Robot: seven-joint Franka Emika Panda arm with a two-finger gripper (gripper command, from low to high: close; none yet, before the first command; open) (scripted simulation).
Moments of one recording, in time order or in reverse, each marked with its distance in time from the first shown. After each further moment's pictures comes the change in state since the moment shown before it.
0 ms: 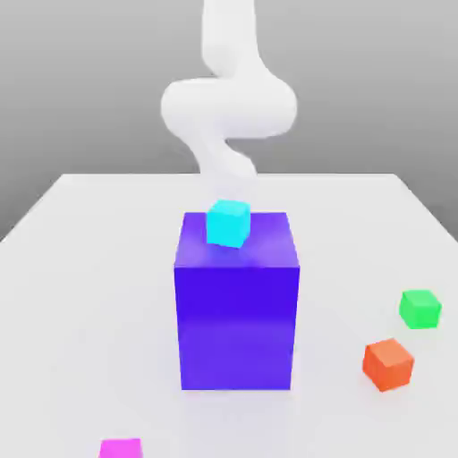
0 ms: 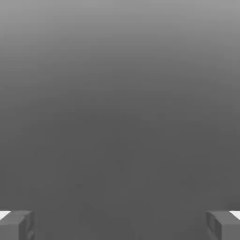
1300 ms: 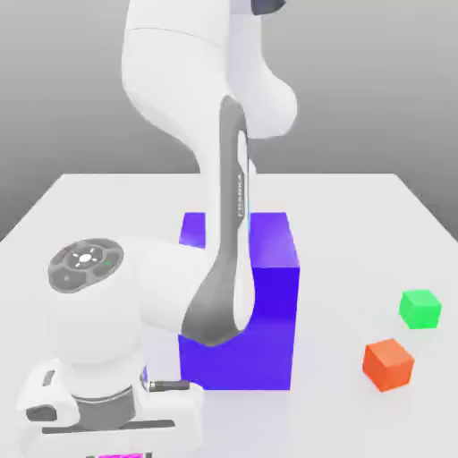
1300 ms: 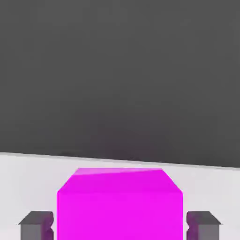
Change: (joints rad) arm -0.071 1.249 -0.134 0.078 0.206 0.420 -0.447
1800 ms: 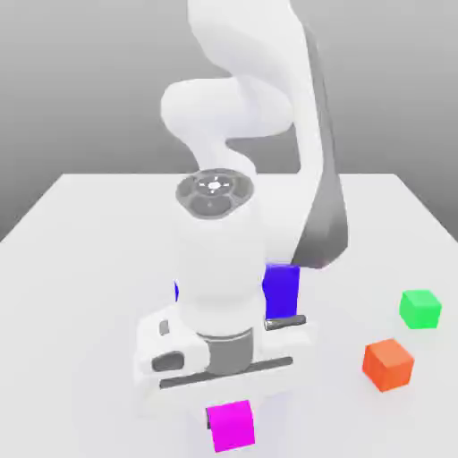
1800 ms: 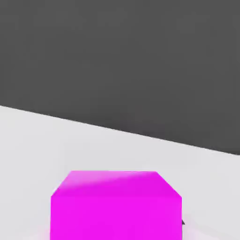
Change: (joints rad) arm 0.265 -0.291 0.108 -0.195 -0.078 -0.102 0.195
